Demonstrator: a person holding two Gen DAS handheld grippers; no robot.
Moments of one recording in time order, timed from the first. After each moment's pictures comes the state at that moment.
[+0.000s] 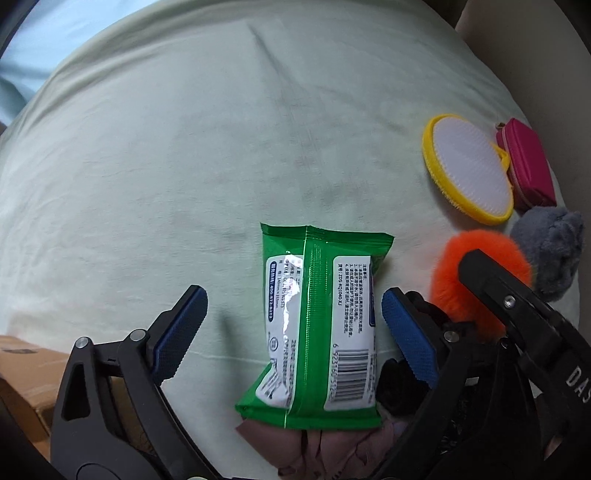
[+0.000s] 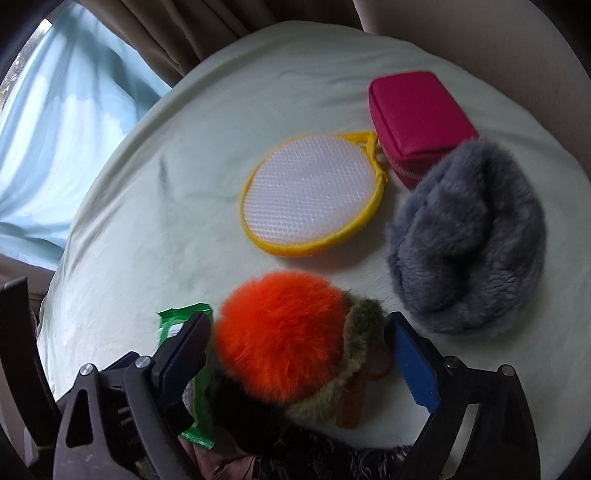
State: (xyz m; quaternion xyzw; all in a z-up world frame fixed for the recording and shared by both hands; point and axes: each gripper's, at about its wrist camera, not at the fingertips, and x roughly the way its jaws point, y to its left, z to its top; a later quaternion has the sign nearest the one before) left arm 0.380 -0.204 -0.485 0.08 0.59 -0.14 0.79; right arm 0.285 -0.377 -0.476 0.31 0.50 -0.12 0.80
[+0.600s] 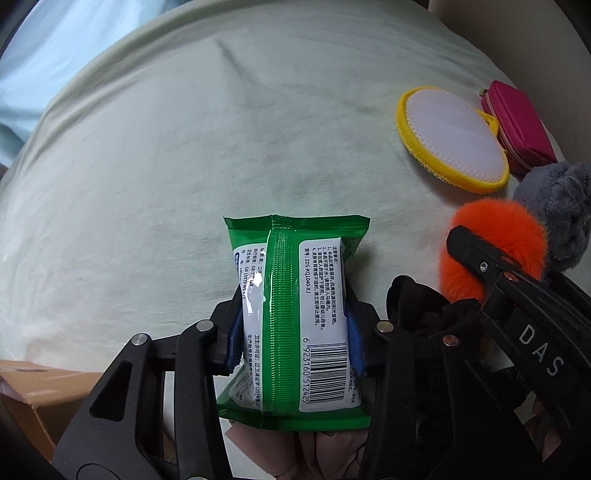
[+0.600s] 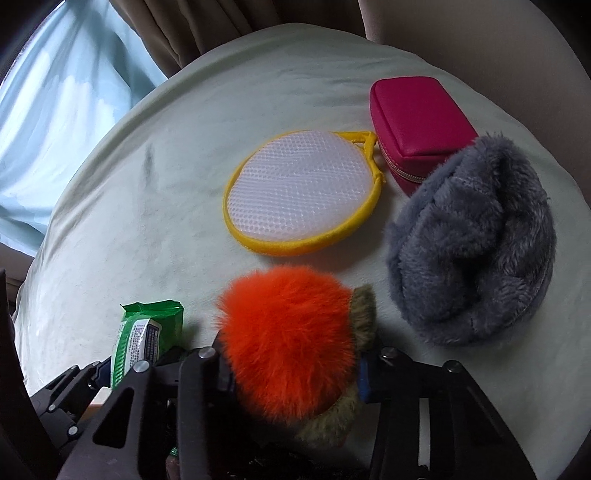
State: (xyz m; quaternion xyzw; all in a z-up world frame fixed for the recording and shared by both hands) left arm 0.361 -0.234 -0.503 0.14 0.56 -0.15 0.80; right arm 0.275 -0.372 -0.482 0.25 0.50 -0.14 0.82
